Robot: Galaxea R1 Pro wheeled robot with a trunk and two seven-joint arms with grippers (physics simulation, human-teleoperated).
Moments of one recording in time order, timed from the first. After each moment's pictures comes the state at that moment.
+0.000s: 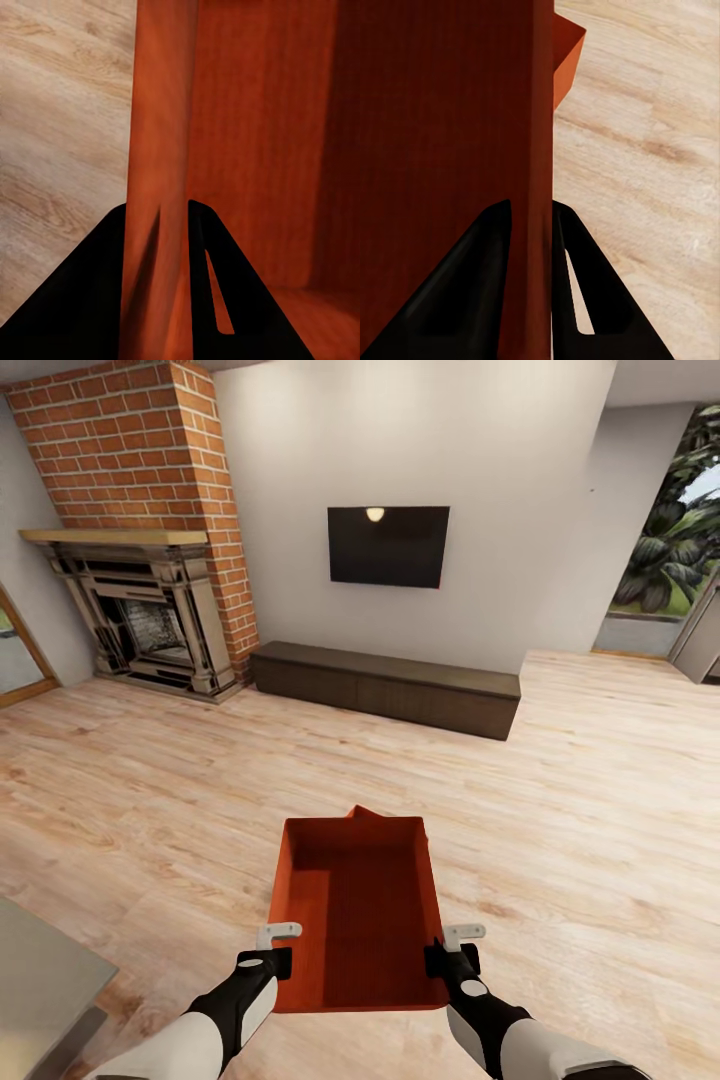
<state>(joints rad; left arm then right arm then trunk) -0.65 -0.13 0.00 -0.22 0.04 0.08 0.24 -0.68 0.12 0.08 -0.06 0.04 -0.28 -0.18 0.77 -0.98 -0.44</state>
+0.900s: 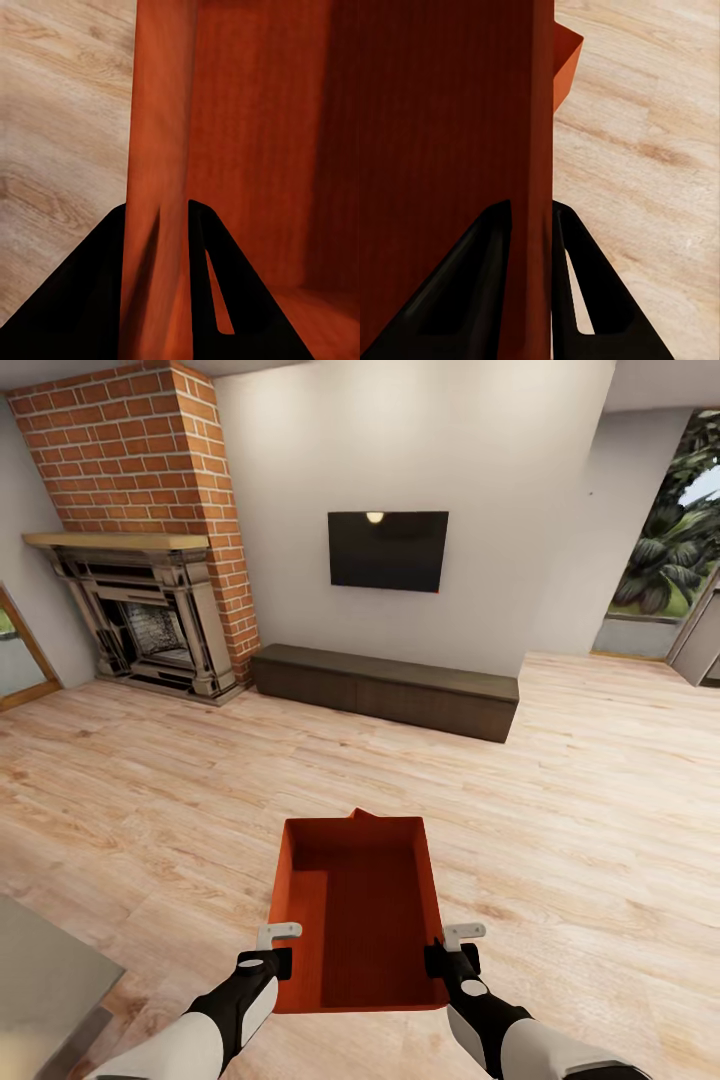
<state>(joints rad) -0.65 -0.13 0.00 -0.22 0.04 0.08 0.24 -0.68 0.12 0.07 -0.06 0.04 -0.28 -0.18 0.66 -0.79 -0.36</state>
